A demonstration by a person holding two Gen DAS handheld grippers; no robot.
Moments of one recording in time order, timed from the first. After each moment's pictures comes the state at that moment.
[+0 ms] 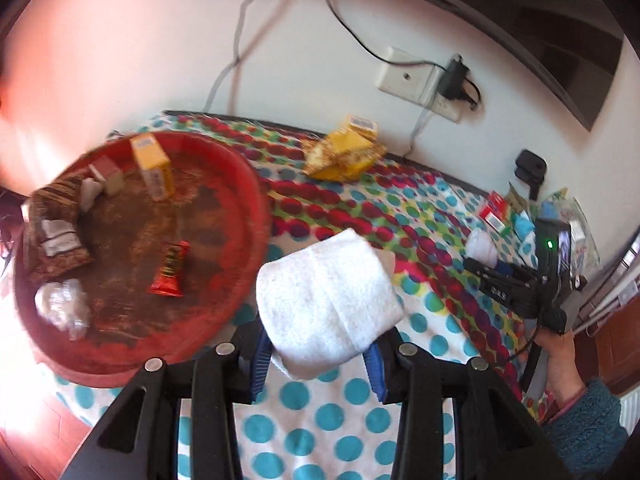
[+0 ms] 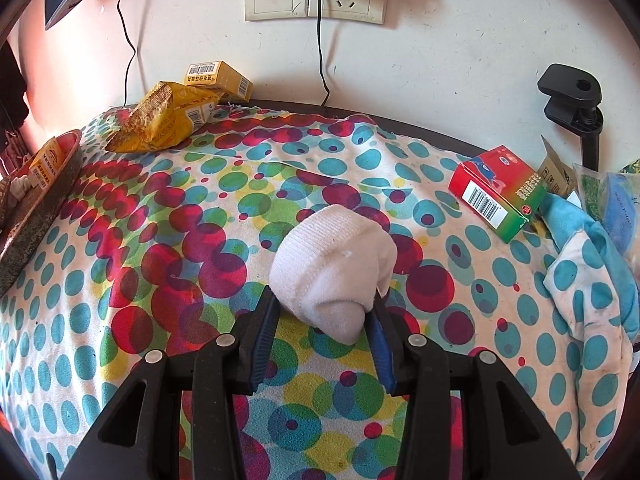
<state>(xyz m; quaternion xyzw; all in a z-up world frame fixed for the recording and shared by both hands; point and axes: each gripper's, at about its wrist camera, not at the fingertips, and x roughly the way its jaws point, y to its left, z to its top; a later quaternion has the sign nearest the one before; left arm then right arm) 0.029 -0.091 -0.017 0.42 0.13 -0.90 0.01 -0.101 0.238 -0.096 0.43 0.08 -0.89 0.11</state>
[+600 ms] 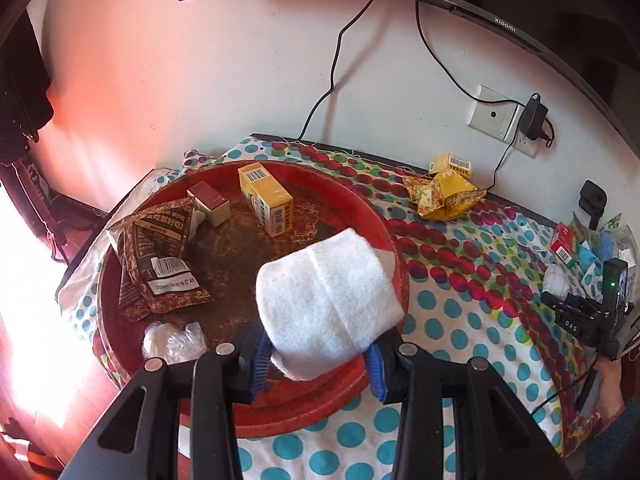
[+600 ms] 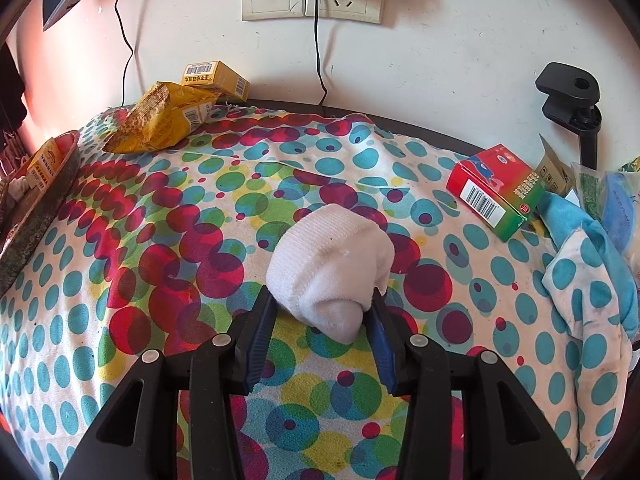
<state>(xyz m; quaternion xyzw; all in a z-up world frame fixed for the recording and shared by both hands) 0.027 -0.175 -0.007 0.41 0.10 -0.90 0.11 -0.103 0.240 -0.095 0.43 0.08 -0.89 0.10</state>
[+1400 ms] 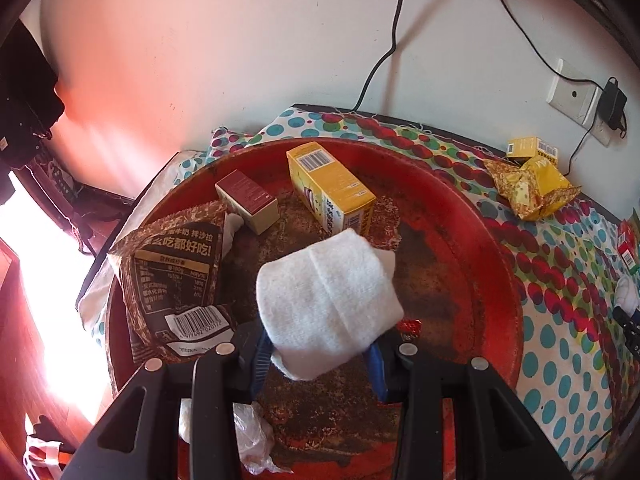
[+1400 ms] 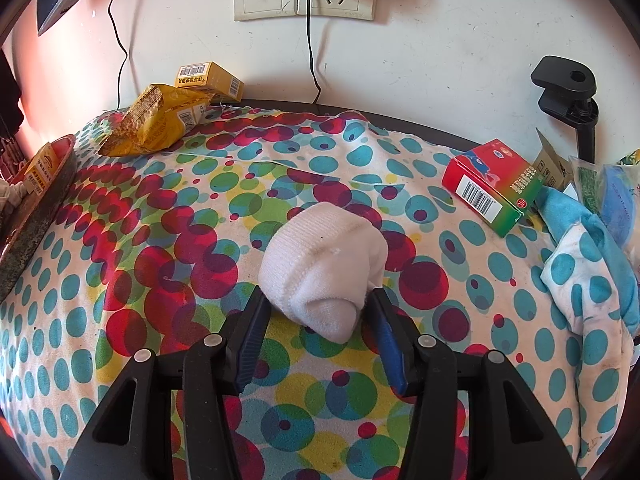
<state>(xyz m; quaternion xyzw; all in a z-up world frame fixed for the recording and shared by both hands) -0.040 -0.237 -0.051 0.47 0.07 -0.87 0.17 -0.105 0.243 -0.095 0.43 0.07 -0.89 0.10</state>
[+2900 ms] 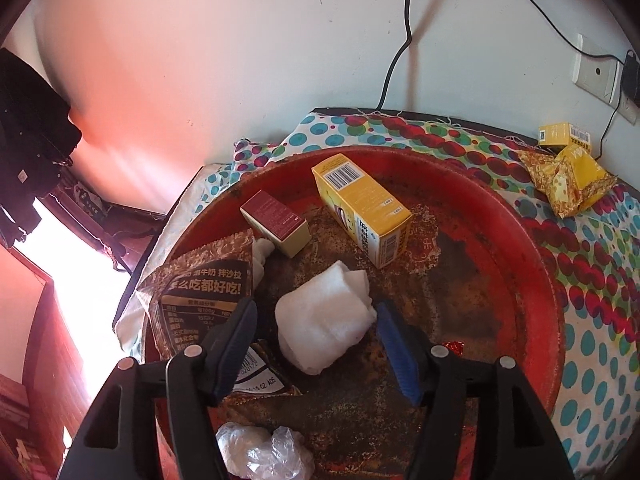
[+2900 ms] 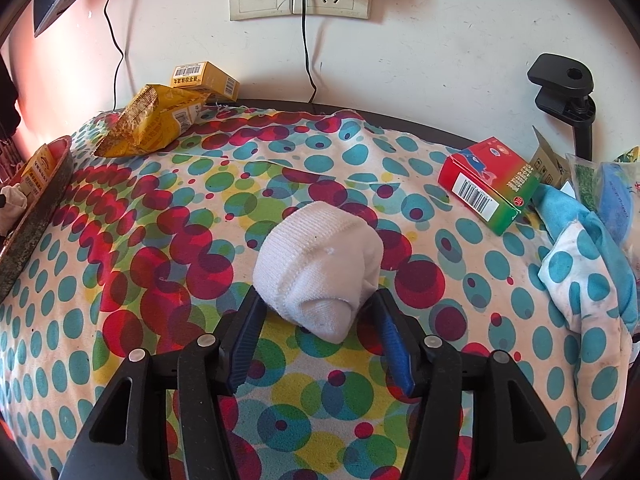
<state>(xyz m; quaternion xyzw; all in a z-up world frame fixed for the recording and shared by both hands) -0.063 -0.242 -0.044 0.48 0.01 -0.85 0.20 -0.107 0.245 -0.094 0.43 0.07 -0.89 0.10</state>
